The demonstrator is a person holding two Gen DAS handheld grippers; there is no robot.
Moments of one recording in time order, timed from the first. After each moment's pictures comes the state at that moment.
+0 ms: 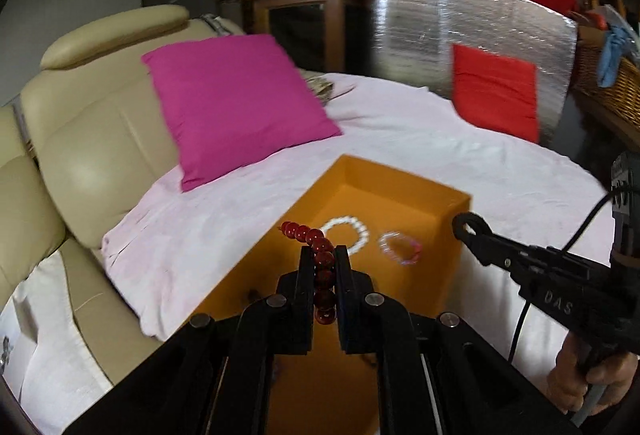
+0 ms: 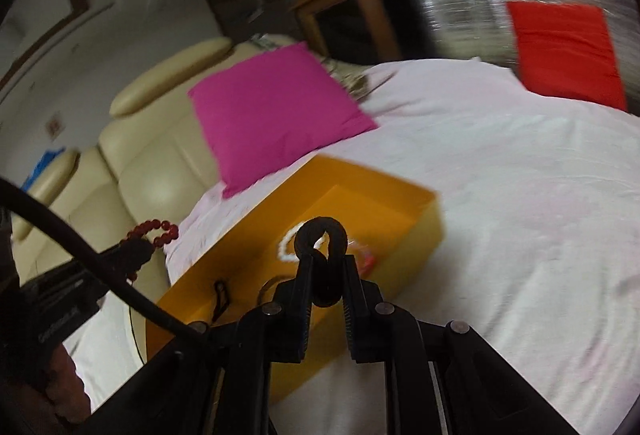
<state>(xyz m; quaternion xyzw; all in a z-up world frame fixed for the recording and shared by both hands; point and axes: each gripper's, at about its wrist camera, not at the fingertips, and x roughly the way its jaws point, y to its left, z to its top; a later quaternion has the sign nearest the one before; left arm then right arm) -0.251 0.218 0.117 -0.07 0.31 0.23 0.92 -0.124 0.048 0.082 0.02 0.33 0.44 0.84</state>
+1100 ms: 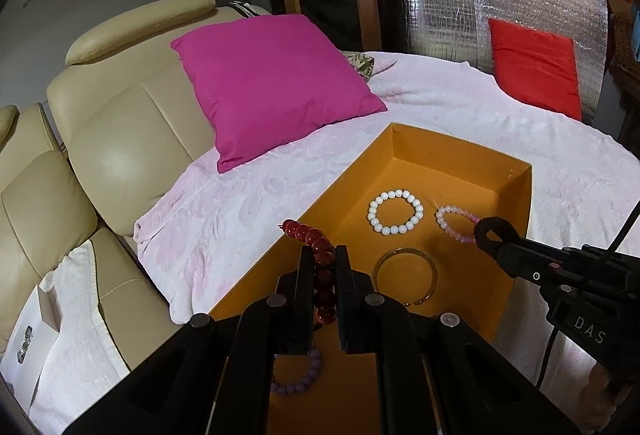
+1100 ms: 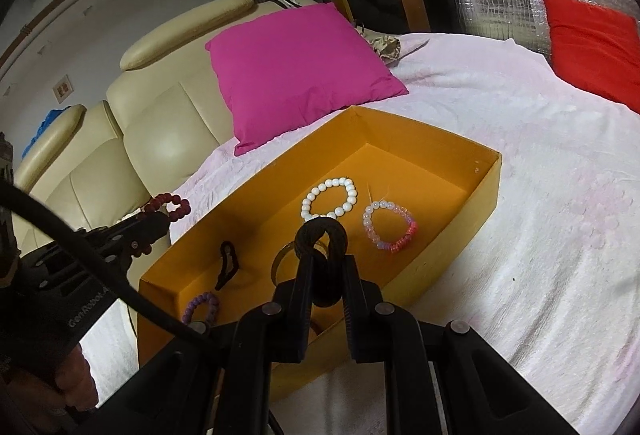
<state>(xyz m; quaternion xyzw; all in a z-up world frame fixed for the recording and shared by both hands) -0.245 0.226 0.085 -0.04 0.33 0.30 0.89 -0.133 0.085 0.053 -0.02 0.35 0.46 0.82</state>
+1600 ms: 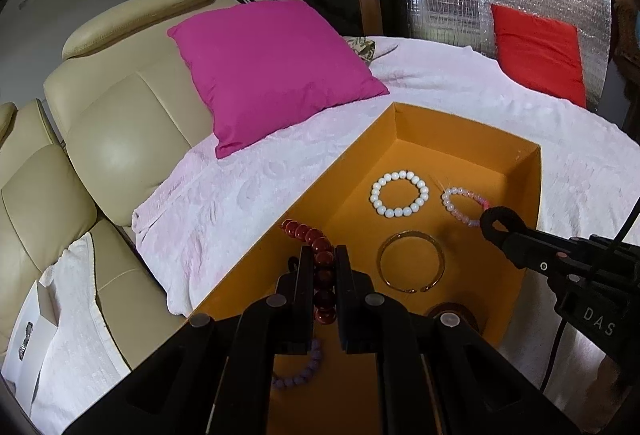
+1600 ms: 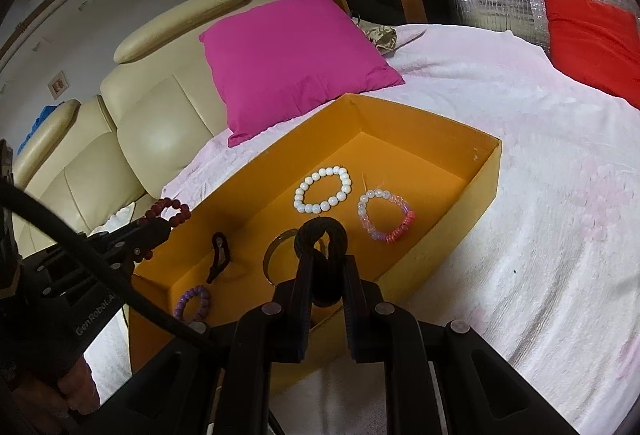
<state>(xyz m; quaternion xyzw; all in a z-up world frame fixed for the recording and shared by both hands) -0.239 0.229 0.070 -0.04 0.36 0.30 0.88 -0.132 0.088 0.043 -0.03 0.36 0.45 0.81</state>
